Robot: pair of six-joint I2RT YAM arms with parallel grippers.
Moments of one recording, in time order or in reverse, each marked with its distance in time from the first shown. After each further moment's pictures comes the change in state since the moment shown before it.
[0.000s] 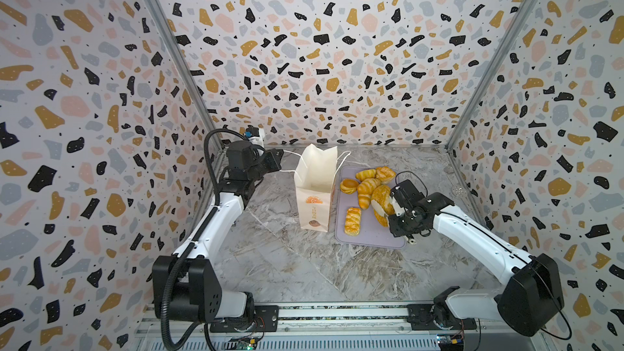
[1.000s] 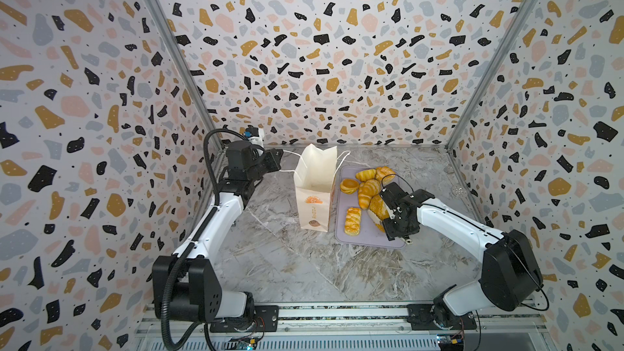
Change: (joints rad) left arm 0.002 0.000 0.000 0.000 0.002 0.000; right arm 0.019 0.173 0.019 -0.016 0.079 0.002
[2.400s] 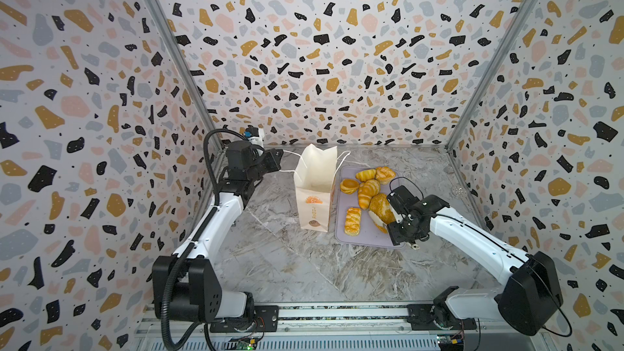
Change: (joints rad) left arm 0.005 0.000 0.000 0.000 0.004 0.000; right arm 0.033 -0.144 -0.037 -0.071 0.007 0.024
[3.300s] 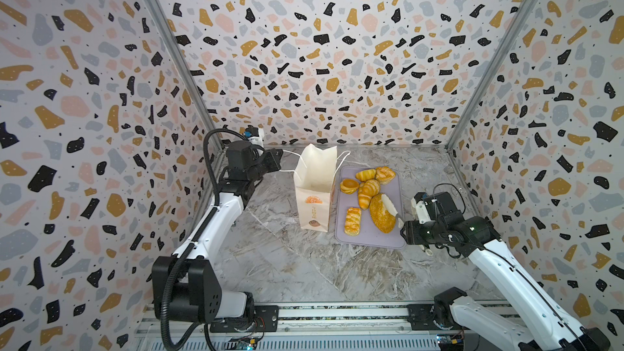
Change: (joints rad) left arm 0.000 -0.002 0.000 -0.002 -0.019 0.008; right arm -0.154 -0.393 -0.100 0.053 -0.185 0.020
